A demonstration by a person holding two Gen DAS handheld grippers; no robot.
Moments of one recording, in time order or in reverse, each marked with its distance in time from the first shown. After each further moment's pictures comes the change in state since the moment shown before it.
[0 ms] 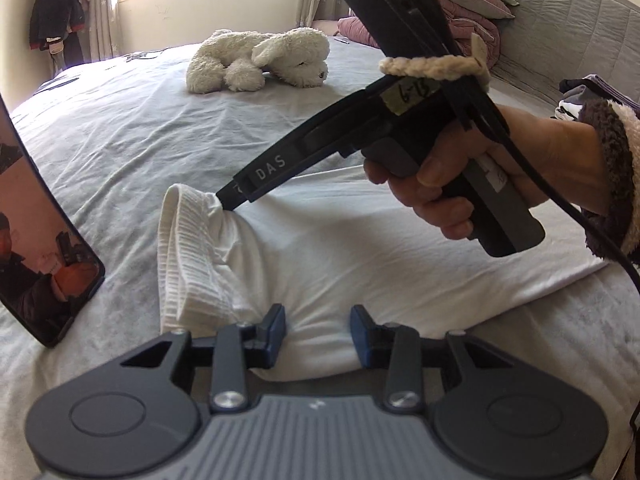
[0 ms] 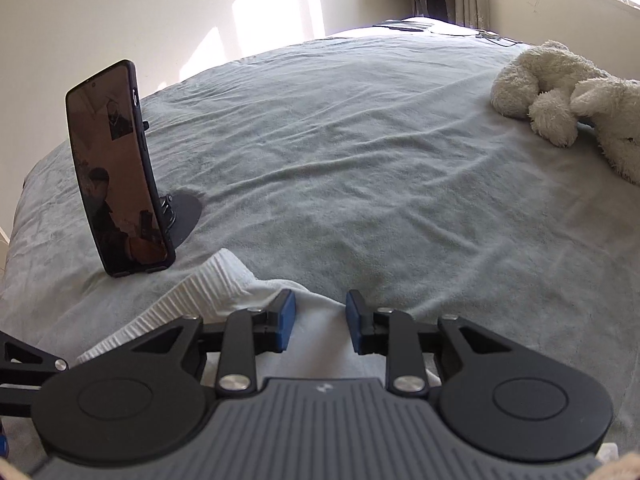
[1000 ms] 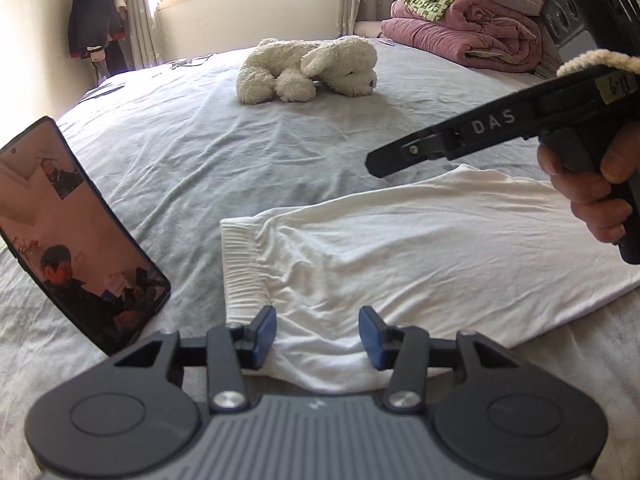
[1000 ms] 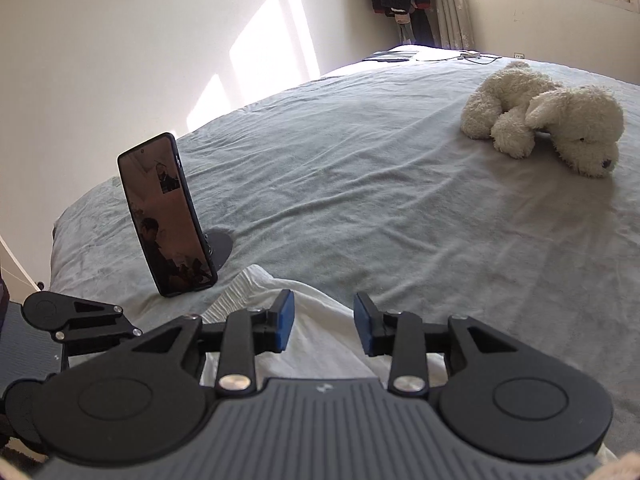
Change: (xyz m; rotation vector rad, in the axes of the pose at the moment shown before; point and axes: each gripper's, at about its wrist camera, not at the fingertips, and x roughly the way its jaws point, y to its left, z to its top) left arm -0.013 0.001 0.017 -0.007 0.001 0.162; right arm -0.095 -0.018 -0.021 0.097 -0.109 0.002
